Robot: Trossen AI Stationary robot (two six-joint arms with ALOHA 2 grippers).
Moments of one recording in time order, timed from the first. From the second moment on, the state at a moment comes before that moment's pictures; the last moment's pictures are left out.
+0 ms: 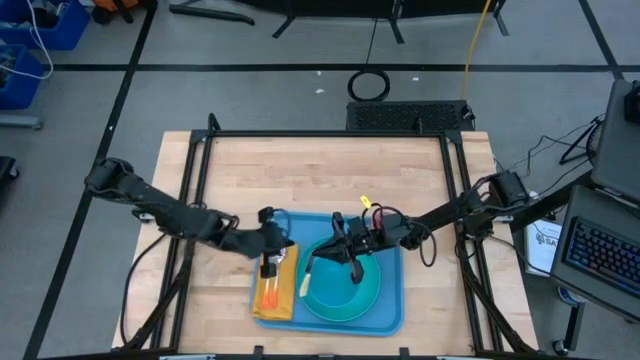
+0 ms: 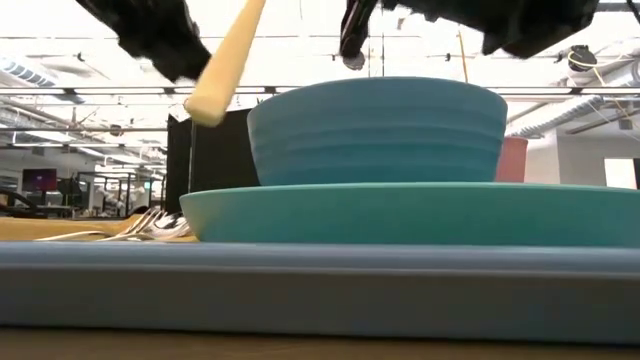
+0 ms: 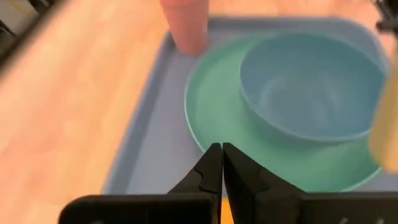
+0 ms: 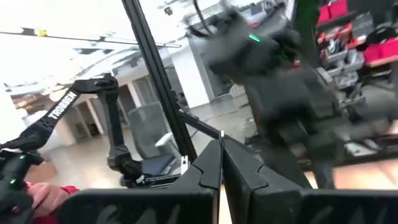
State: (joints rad) left arm -0.39 1.32 0.79 -0.17 -0.40 -0.27; right arm 0.25 1.72 0.82 1.12 0.00 0.36
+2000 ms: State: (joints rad) left arm -0.93 1.25 0.79 -0.22 -1.14 -0.51; right arm 0.19 2.06 1.16 0.84 0.09 0.62
